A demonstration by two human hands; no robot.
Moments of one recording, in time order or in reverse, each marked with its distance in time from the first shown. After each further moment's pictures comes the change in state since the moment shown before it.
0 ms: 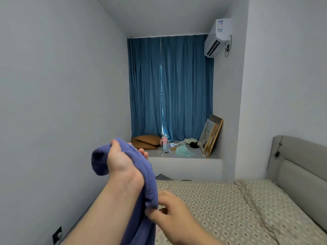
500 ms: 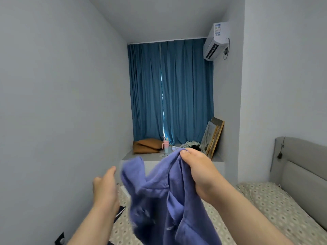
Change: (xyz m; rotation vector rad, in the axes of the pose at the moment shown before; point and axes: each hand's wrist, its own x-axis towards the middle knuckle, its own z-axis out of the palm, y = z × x) left_hand 0.014 -0.009 -0.055 0.604 0.263 0.242; right_hand 0.039 -0.036 -0.093 0.445 0.320 0.139
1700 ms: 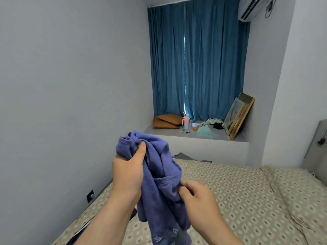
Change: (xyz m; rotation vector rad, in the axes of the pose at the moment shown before) left_hand -0.051 -0.011 0.027 -0.024 -0.159 0.321; right_hand -0.025 0.116 -0.004 -0.396 -0.053 -0.003
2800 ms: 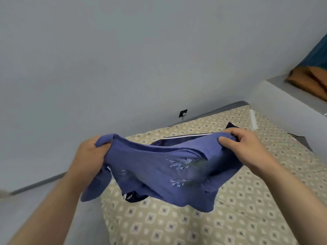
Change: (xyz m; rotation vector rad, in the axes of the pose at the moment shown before) left_hand 0.020 -0.148 -0.481 0.613 0.641 -0.460; right_hand 0.174 0.092 0.381 -0.140 -0.839 -0.138
